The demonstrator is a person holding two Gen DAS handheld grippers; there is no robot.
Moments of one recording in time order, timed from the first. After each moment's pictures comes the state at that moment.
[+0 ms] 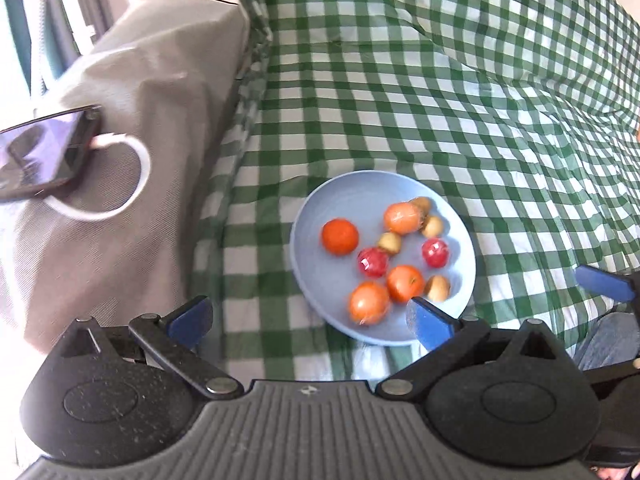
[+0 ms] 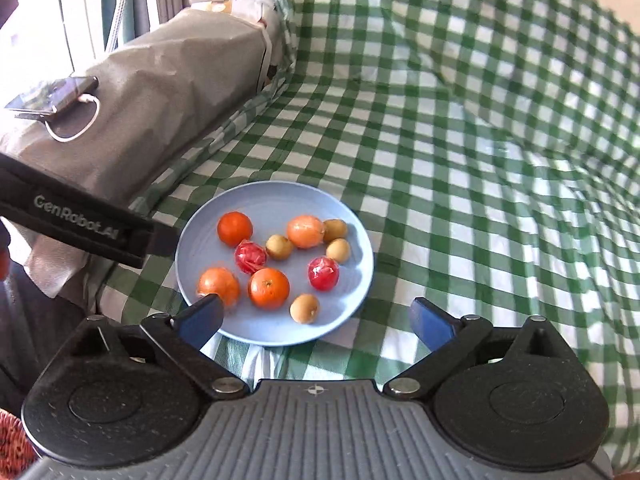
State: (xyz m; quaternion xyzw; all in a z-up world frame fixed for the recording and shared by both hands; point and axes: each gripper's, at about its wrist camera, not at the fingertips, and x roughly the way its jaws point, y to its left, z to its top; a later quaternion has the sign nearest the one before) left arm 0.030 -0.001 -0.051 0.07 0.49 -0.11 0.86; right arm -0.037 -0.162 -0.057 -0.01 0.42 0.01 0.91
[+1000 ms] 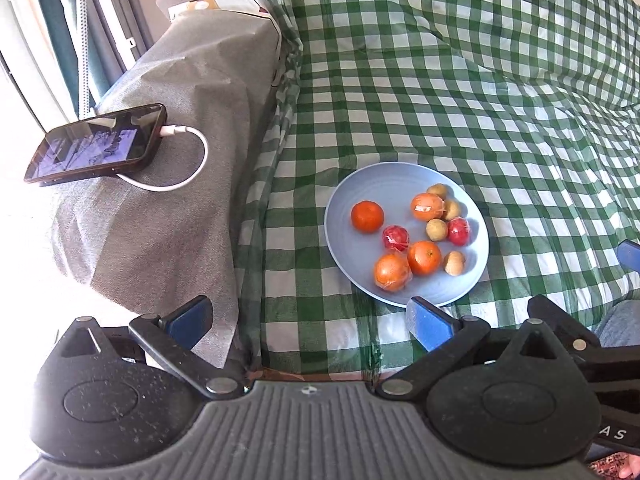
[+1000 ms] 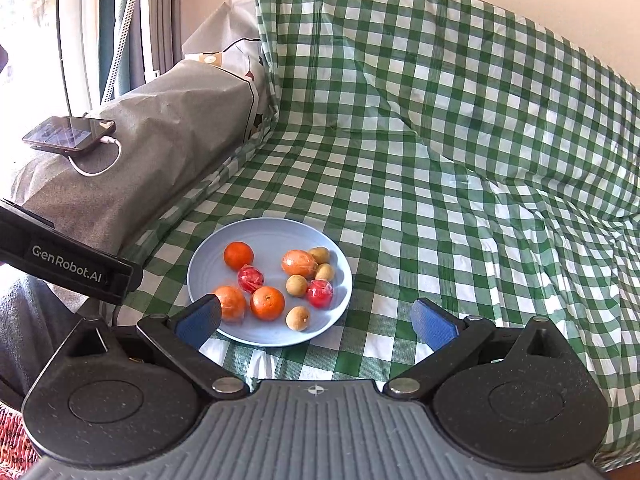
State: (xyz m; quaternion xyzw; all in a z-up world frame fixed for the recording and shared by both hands) left arm -0.005 0.012 -0.027 0.10 0.47 -0.07 0.87; right arm -0.090 -0.150 -0.024 -0.01 0.36 -0.02 0.93
